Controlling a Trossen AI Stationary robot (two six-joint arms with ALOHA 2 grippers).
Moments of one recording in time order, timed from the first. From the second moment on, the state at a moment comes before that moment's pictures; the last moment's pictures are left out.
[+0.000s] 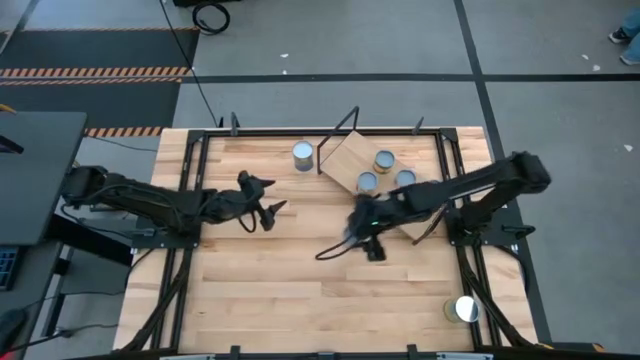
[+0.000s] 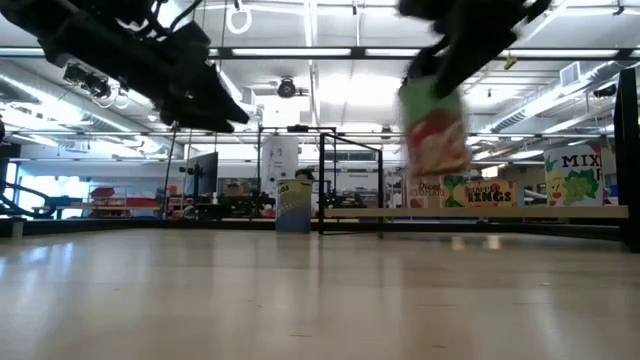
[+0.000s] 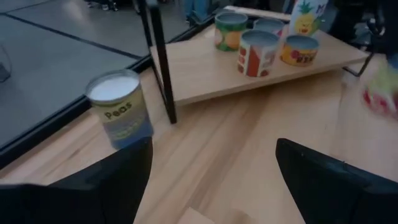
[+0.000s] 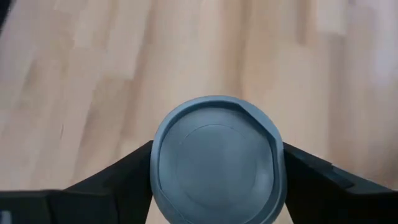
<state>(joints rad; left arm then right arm) -0.07 1.08 0.43 0.22 -0.58 -0.24 0.17 1.47 1.10 -0.60 0.04 0.05</state>
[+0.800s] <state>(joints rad) -0.08 1.07 0.43 0.24 -0.56 -0.29 0.18 1.13 0.97 -1.31 0.43 0.96</state>
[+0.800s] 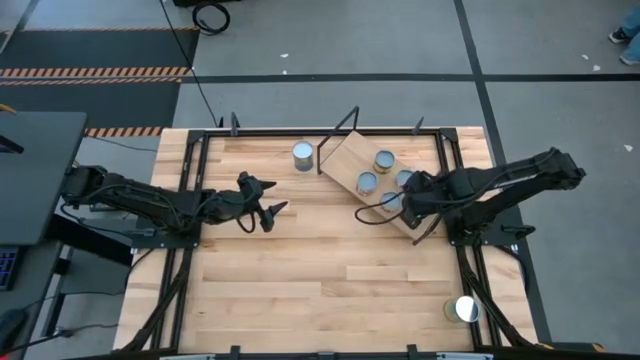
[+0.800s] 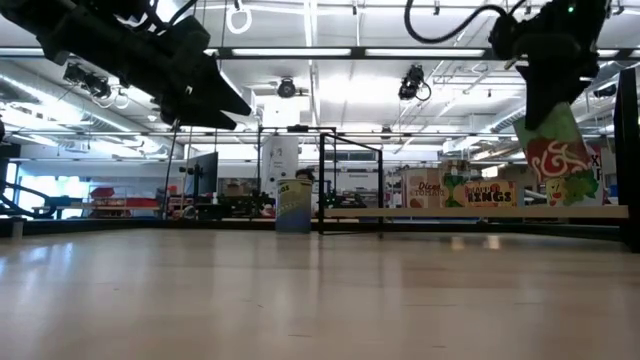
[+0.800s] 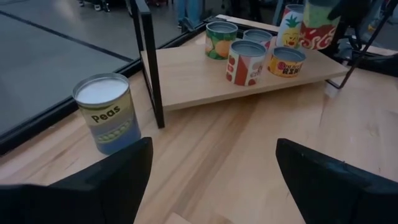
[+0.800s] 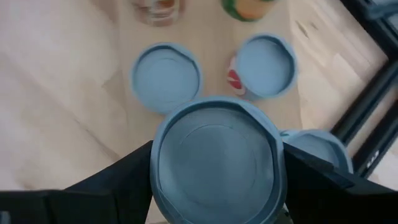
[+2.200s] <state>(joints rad) -0.08 1.06 0.43 0.24 -0.56 -0.25 0.16 1.13 1.05 -1.33 0.36 0.93</state>
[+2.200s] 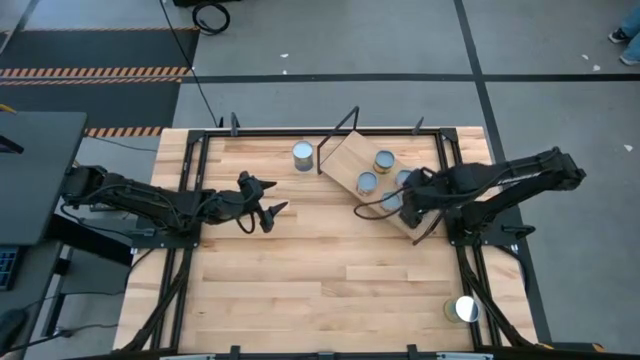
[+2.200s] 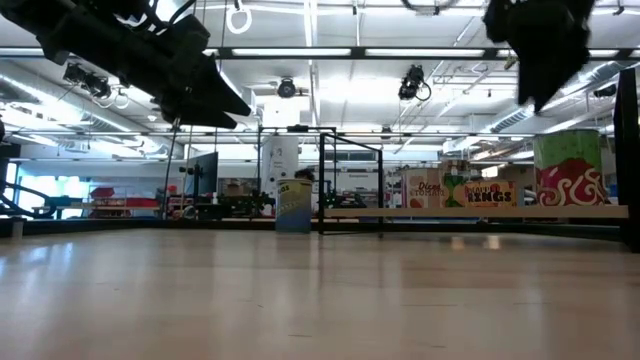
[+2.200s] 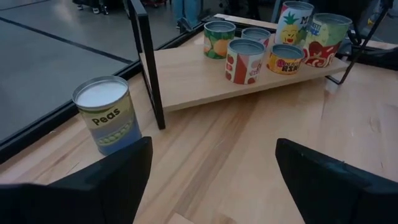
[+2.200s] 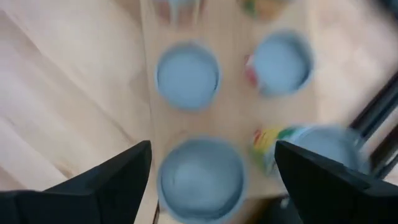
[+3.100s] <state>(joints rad) 0.42 1.11 0.53 0.33 -0.05 0.00 -0.23 1.50 1.57 -0.60 0.28 -0.08</state>
